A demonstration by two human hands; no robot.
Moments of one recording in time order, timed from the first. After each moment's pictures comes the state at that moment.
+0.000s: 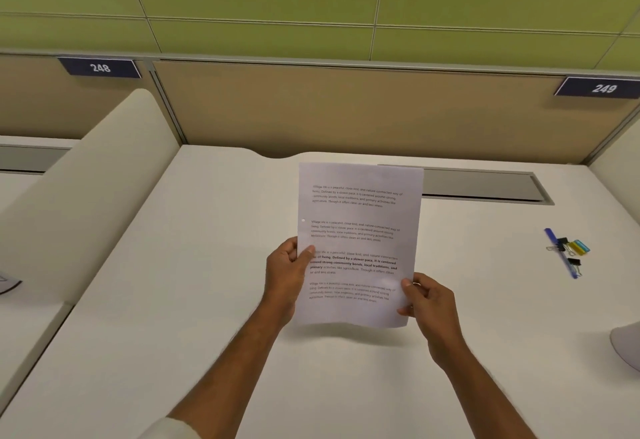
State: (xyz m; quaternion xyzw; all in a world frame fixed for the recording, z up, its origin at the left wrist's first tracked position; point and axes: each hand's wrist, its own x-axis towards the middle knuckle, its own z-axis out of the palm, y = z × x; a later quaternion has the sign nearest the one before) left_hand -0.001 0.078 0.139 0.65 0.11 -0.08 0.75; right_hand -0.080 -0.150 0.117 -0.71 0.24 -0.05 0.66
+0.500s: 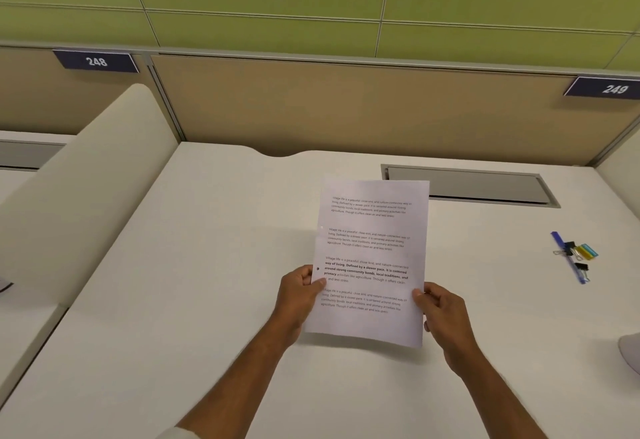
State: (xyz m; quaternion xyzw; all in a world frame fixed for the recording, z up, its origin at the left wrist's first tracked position) left_hand -0.006 0.075 0.103 0.68 0.15 -0.19 0.69; right_hand -0.077 -0.169 0.107 -0.74 0.23 -0.01 0.63
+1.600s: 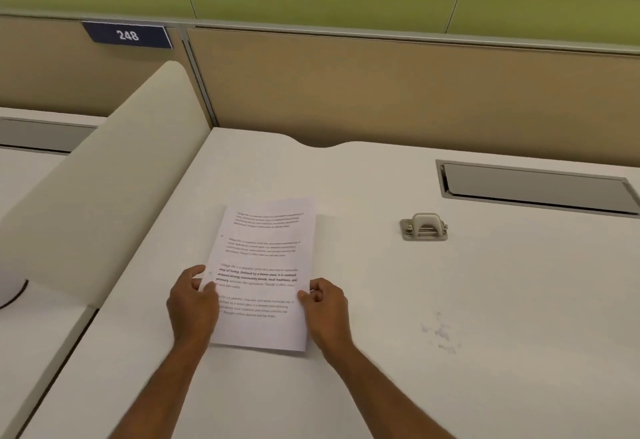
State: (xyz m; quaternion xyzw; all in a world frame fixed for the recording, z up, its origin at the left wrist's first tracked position) left_hand 0.040 0.302 0.056 0.83 0.30 0.09 0.46; right_hand 0.023 0.099 0.046 -0.78 0.18 0.09 0.59
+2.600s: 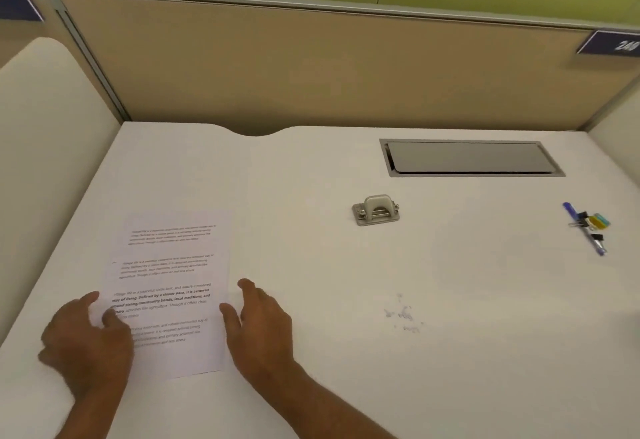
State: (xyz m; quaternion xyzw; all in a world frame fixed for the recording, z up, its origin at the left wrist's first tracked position) left_hand 0.063 0.354 0.009 0.91 0.24 0.17 0.28; right_hand 0.022 0.138 0.033 -0.92 0.06 0.01 0.38
